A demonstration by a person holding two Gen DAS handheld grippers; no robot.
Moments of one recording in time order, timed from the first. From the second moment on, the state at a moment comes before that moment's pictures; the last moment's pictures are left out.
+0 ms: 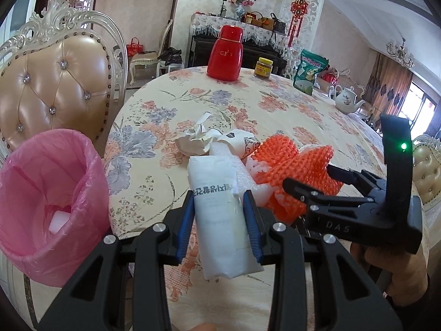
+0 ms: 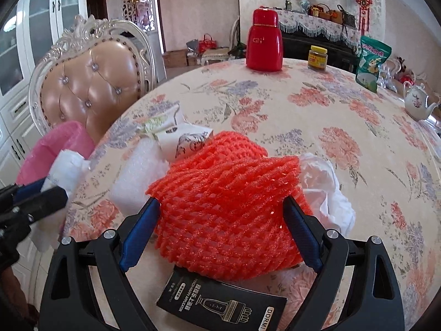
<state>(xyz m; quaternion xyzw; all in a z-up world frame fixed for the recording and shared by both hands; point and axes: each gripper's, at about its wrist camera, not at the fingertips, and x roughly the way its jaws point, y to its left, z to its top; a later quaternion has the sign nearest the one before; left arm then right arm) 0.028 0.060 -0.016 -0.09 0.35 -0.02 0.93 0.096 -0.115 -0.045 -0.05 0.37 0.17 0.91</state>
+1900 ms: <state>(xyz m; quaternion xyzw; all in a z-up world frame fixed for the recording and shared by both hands) 0.002 0.137 0.038 -0.09 0.25 0.07 0.96 0.064 -0.108 0.046 -0.01 0.26 0.21 0.94</state>
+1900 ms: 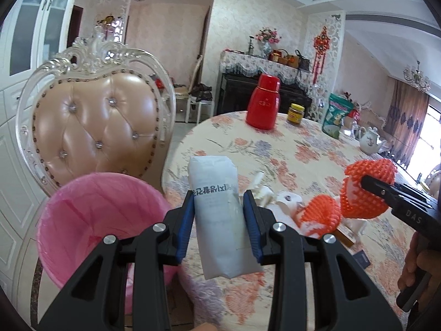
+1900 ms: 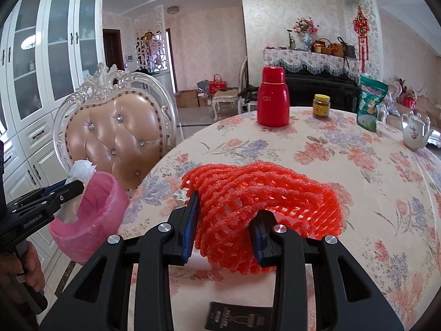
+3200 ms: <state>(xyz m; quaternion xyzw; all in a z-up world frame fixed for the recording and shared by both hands) -0.049 0.279 0.043 -0.12 0.23 0.18 0.95 0.064 0.065 0.056 -0.07 0.27 0.33 0.90</state>
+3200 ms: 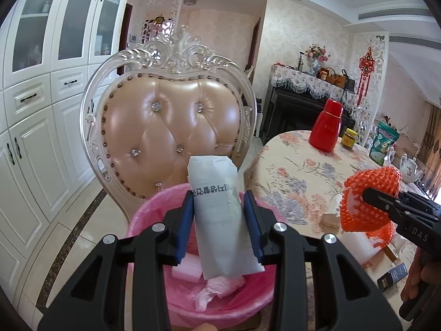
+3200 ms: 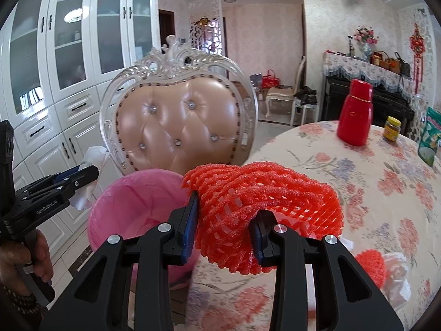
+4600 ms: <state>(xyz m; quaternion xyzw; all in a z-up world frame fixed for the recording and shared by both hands) -0.069 0.325 0.044 -0.15 0.24 0.20 0.94 0.071 0.177 0.035 -0.10 0.30 0.40 0.86</state>
